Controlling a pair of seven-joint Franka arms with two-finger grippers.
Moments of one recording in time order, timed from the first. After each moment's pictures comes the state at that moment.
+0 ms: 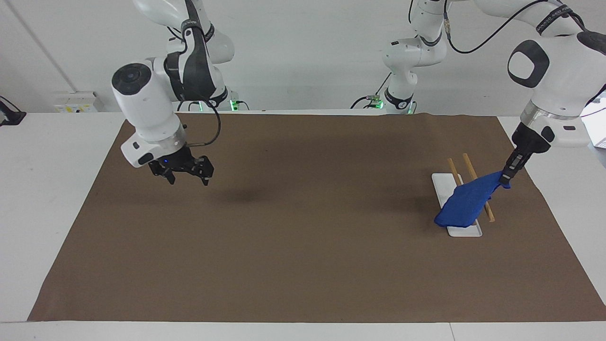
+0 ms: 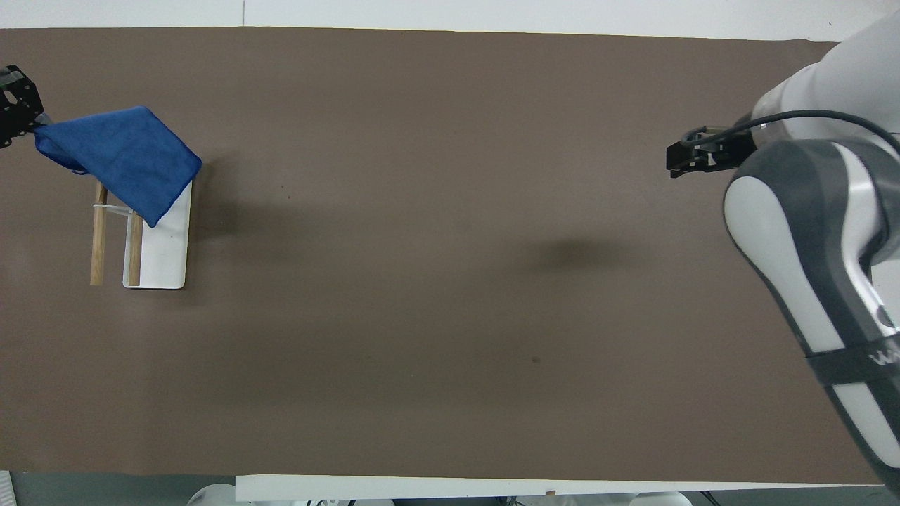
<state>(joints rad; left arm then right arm) 0.05 0.08 -0.05 -1.71 -0.01 2.03 -0.64 0.02 0.09 0.04 -1.67 -0.03 1.75 0.18</state>
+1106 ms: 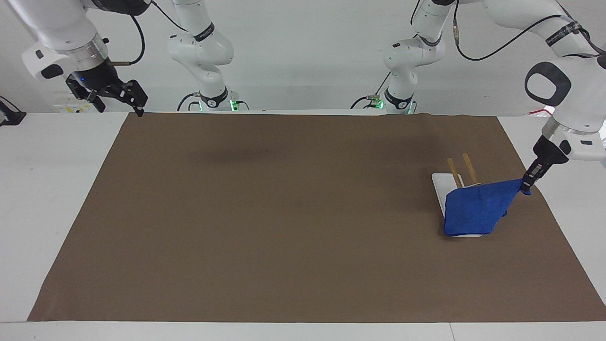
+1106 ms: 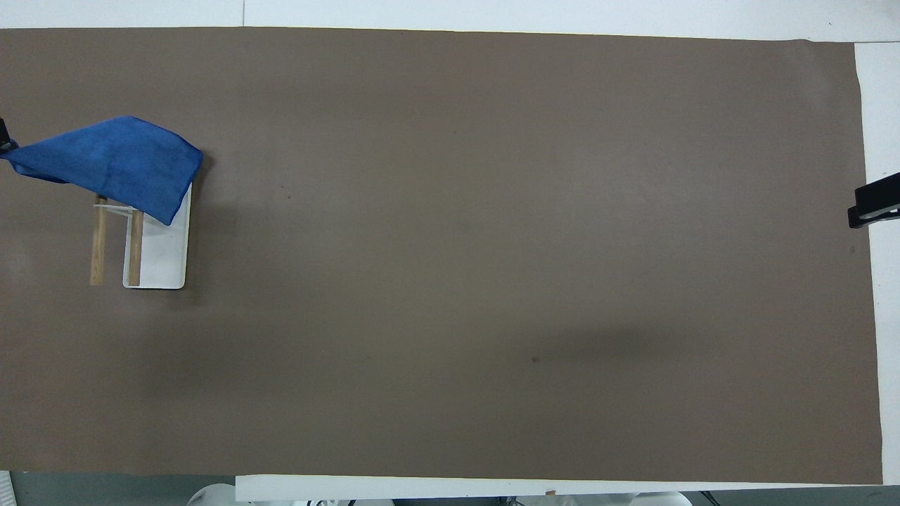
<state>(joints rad) 0.19 0.10 -0.05 -1.80 -0.01 2.09 -0.38 -0.12 -0.03 0.04 -1.51 -0.09 1.37 -0.01</state>
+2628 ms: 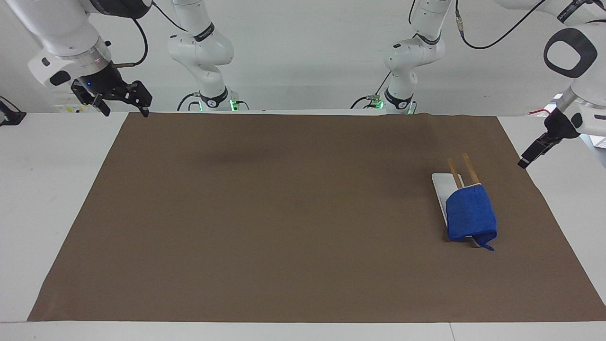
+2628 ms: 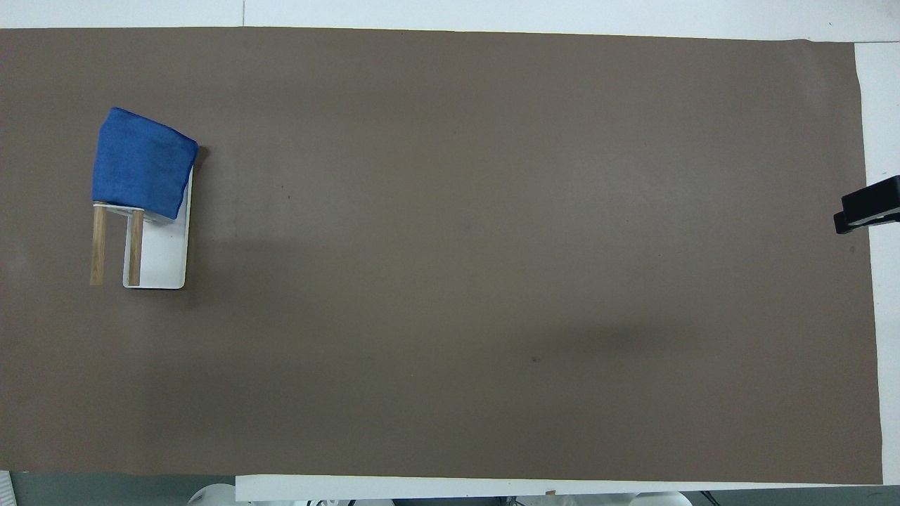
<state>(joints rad) 0.20 0.04 -0.08 -1.64 -0.01 1.69 -0.25 -0.12 -0.02 0.04 -1.52 -0.05 1.37 -0.07</state>
